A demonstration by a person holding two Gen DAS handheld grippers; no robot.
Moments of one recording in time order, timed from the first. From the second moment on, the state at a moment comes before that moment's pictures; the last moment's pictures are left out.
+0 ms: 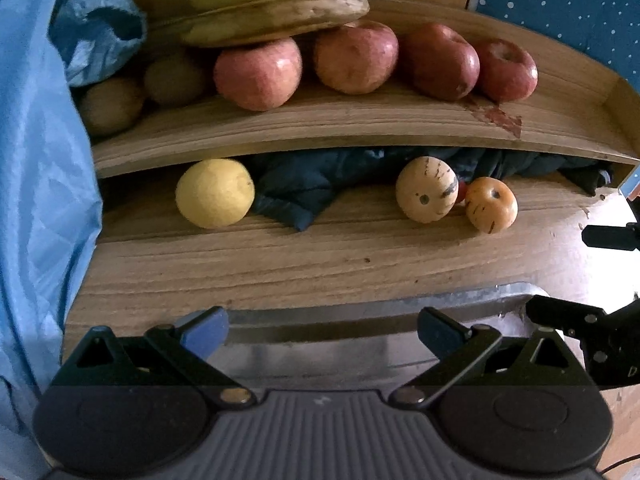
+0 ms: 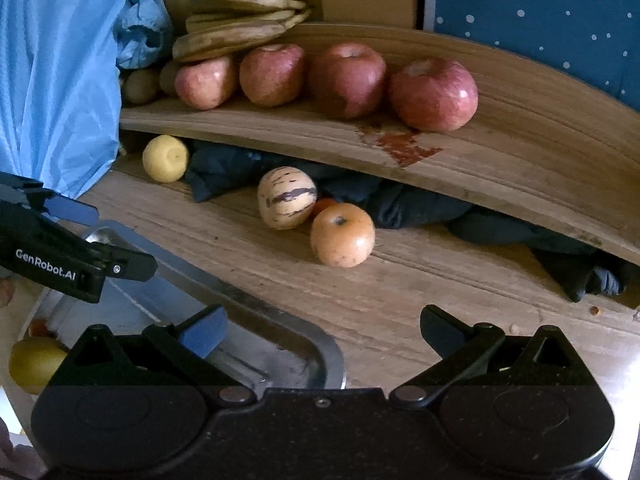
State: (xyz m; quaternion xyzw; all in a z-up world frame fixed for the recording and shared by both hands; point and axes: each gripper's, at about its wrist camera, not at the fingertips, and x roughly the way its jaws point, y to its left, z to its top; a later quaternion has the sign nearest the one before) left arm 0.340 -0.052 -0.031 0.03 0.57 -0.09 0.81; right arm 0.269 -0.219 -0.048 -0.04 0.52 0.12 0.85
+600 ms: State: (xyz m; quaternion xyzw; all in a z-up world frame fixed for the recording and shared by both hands) left arm 0.388 -0.098 -0.043 0.00 0.57 -0.11 0.81; right arm 0.302 -0.233 -0.069 -0.07 0.49 0.14 0.86
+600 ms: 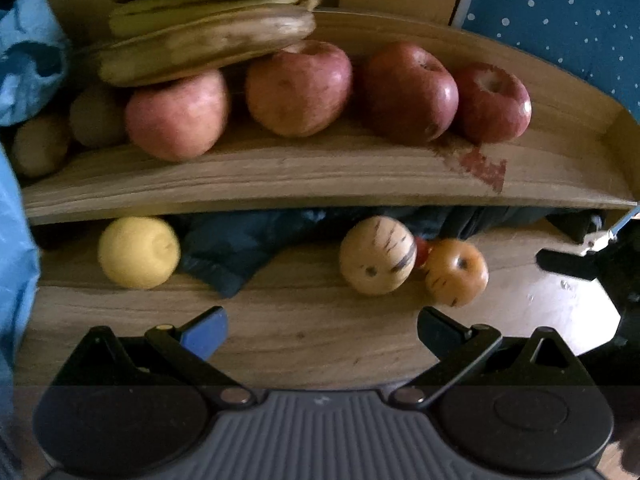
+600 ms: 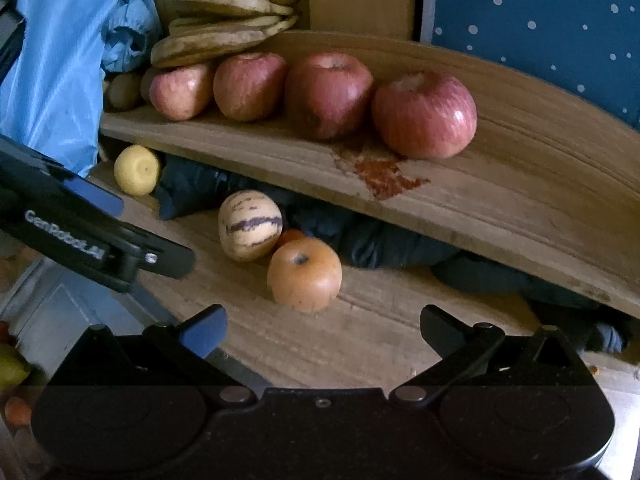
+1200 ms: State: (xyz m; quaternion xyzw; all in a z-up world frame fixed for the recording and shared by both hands) left arm 0.416 -0.127 -0.064 -0.02 0.58 -0.09 0.81; right arm 0.319 -0.232 -0.088 -0.05 0.48 0.14 0.86
